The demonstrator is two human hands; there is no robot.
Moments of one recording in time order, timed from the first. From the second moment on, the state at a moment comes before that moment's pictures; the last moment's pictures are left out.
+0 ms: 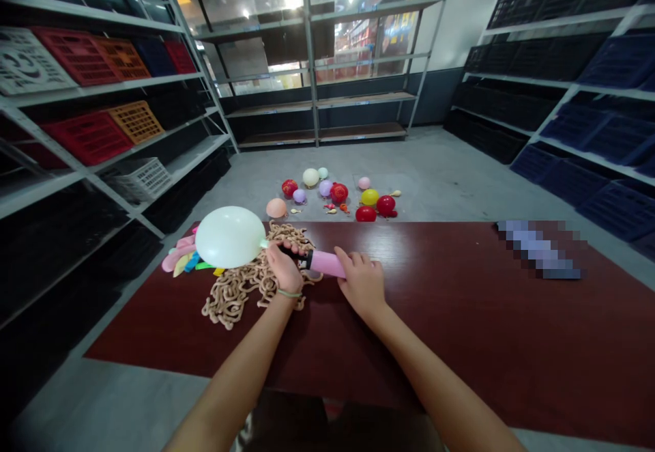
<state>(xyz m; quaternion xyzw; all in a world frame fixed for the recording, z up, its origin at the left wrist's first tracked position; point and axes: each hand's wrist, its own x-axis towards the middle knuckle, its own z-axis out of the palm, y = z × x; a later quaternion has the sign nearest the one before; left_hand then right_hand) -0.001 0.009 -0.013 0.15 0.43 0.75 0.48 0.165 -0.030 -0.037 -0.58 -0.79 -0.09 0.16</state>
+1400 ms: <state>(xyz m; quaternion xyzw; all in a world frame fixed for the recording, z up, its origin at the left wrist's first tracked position) -0.012 0.024 -0.013 0.11 0.36 0.84 0.39 0.179 -0.018 -0.014 -0.59 -0.77 -0.17 0.15</state>
